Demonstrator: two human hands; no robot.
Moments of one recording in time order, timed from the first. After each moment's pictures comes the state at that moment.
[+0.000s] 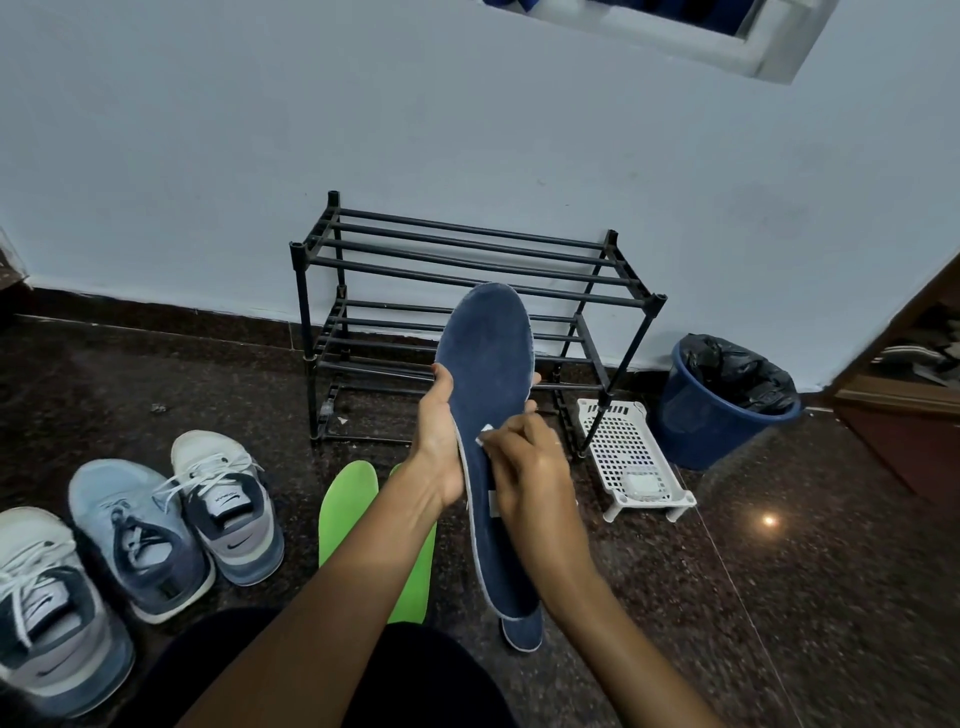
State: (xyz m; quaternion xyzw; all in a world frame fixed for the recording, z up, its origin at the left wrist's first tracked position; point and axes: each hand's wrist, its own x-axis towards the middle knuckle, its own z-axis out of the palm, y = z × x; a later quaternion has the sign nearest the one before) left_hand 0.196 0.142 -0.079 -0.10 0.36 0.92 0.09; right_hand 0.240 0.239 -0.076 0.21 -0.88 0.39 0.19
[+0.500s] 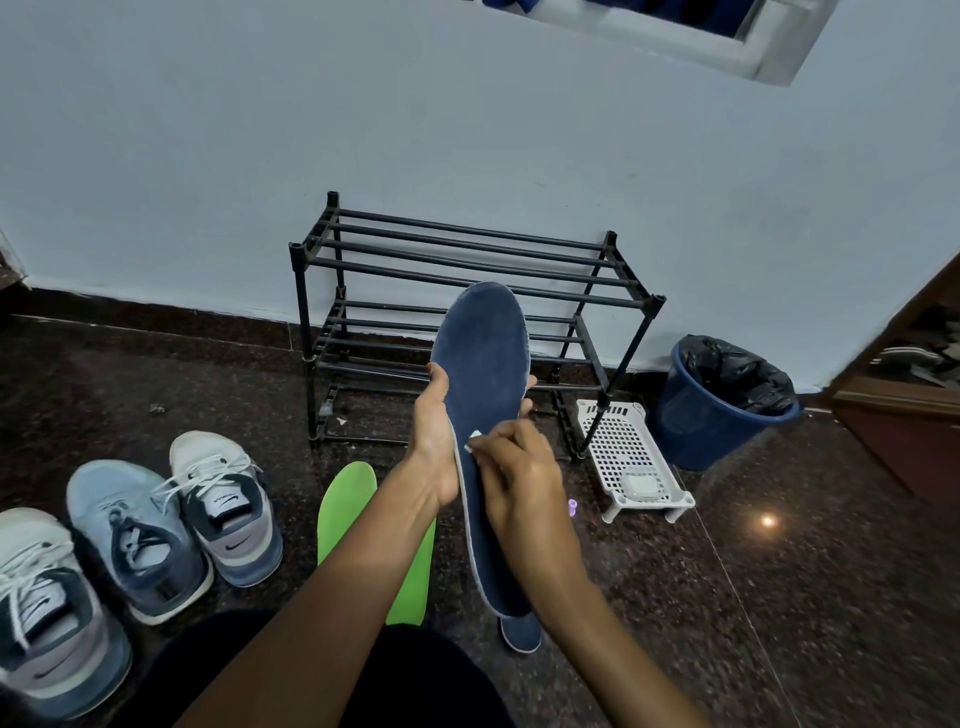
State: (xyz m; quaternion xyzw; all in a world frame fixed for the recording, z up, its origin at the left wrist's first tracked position) left_hand 0.196 0.140 -0.077 -0.11 0.35 0.93 0.09; right_hand 0.246 0.234 -0.075 0.22 -0.87 0.38 0.20
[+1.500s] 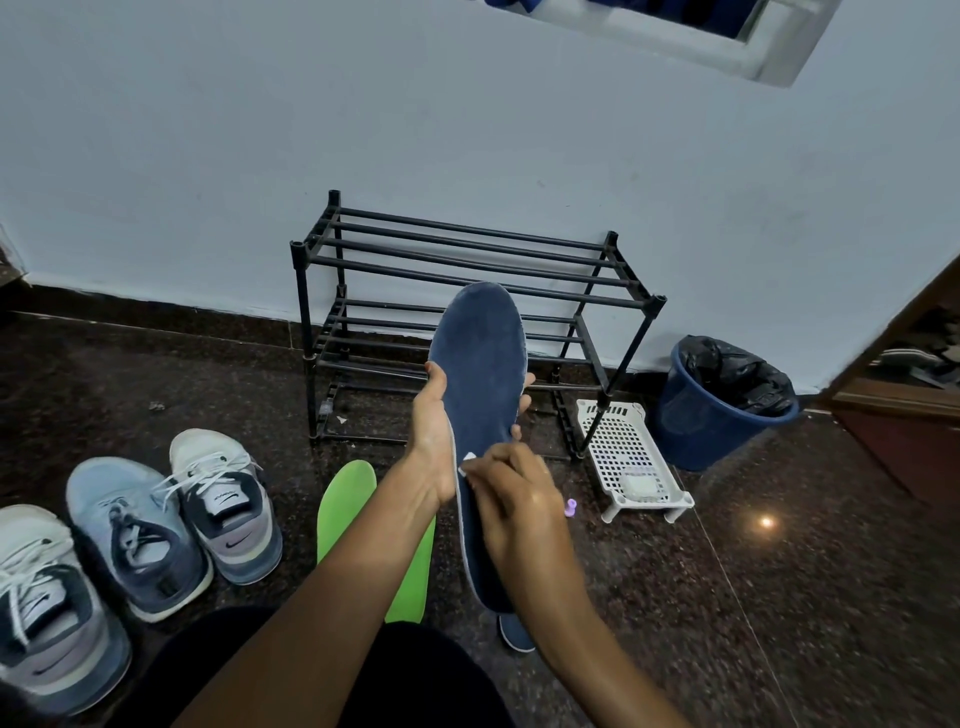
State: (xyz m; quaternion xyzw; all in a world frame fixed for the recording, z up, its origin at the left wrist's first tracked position) left_hand 0.198 0.141 -0.076 -0.11 0.32 0.94 0.09; right_hand 0.263 0.236 -0.081 0.24 -0.87 0.38 0.20
